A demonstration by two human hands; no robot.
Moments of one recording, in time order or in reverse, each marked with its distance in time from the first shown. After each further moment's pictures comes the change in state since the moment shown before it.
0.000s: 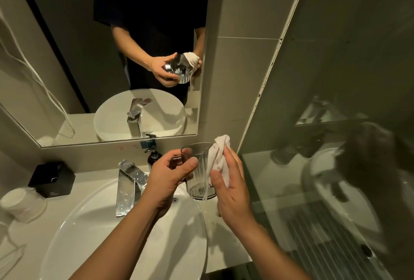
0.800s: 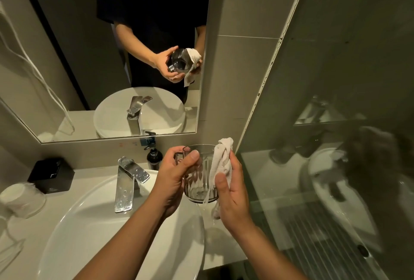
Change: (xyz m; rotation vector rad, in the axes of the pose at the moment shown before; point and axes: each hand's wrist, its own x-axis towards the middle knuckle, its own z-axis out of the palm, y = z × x) left_hand -0.009 0.001 0.021 -0.240 -0.020 -0.046; right_hand -0.014 0.006 0.001 0.107 0.017 0.022
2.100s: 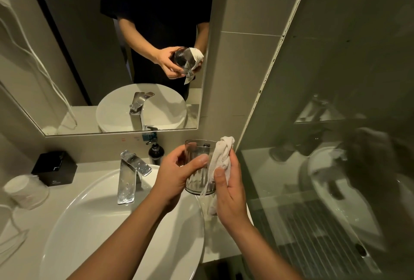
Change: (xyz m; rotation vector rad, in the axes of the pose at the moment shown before) left_hand -0.009 -0.006 -0.008 0.283 -0.037 0.100; right_hand -0.009 -0.004 0.008 0.083 -0.004 0.049
